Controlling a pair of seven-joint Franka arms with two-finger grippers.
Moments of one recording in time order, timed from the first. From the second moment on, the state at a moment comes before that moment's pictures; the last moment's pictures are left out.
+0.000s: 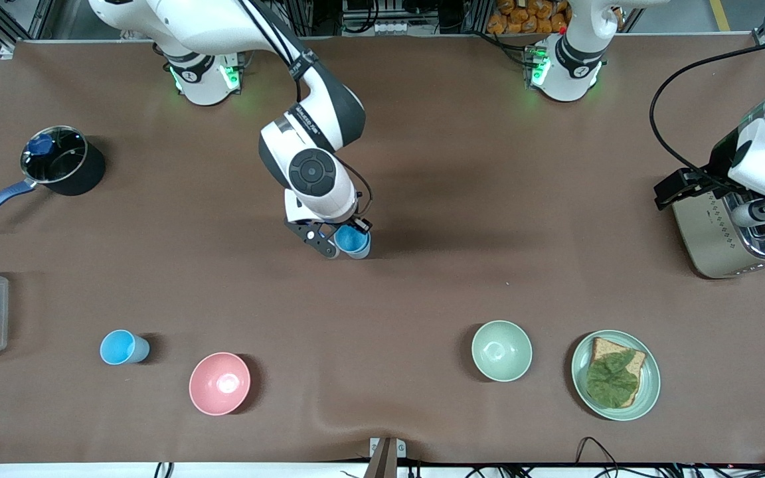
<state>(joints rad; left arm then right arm) -0.11 0.06 0.01 -1.58 0.04 1.65 -0.30 0.66 0.55 0.00 -1.53 0.17 1.98 1.24</state>
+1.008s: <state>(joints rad) -0.10 0.05 0.01 -1.58 0.04 1.60 -0.22 0.11 0.26 -0.03 -1.54 0.02 1.57 0.11</state>
